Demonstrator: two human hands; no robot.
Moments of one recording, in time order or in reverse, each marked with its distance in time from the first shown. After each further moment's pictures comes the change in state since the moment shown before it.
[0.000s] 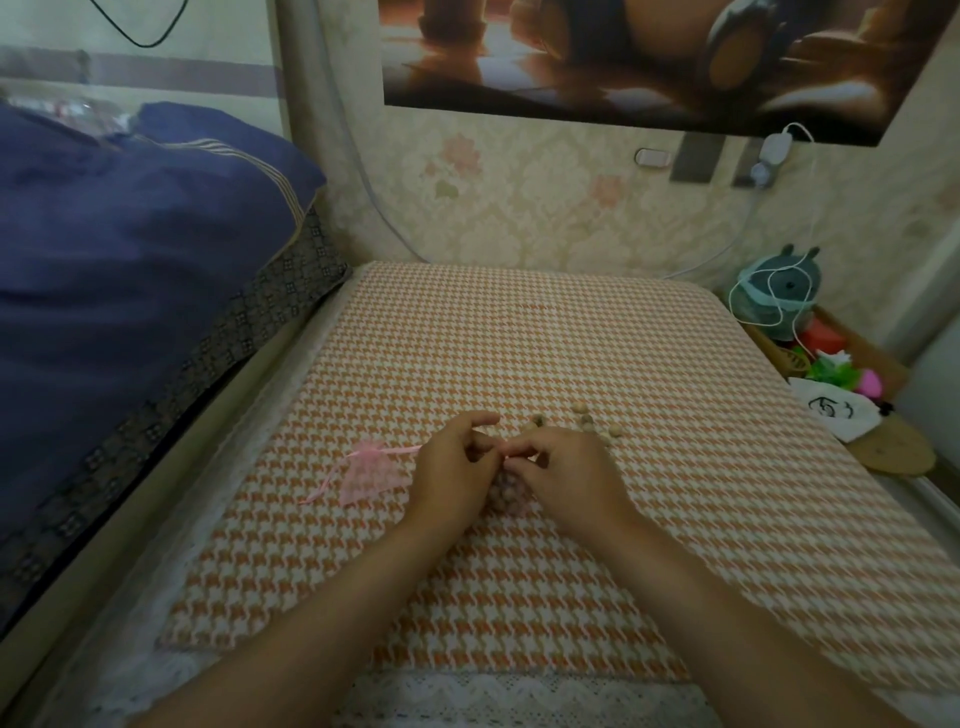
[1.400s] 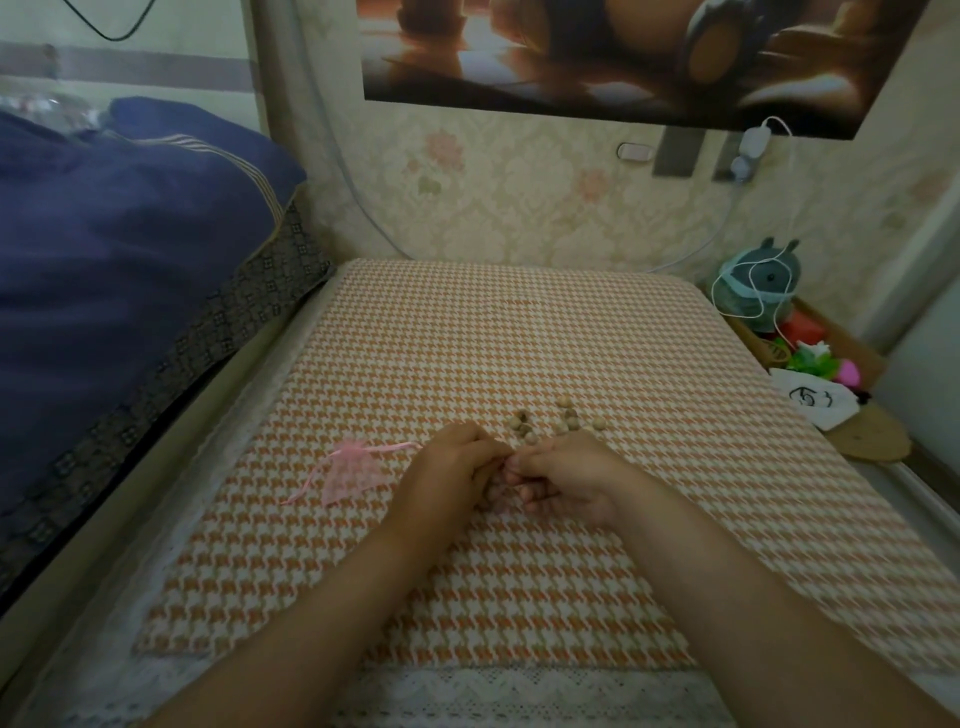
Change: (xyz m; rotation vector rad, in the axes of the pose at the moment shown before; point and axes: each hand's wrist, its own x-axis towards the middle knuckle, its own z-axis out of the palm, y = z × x) left_hand -0.004 -0.001 -0.003 0.443 -0.106 0.605; right_hand 0.011 -0.002 -0.018 0.786 -0.404 0.816
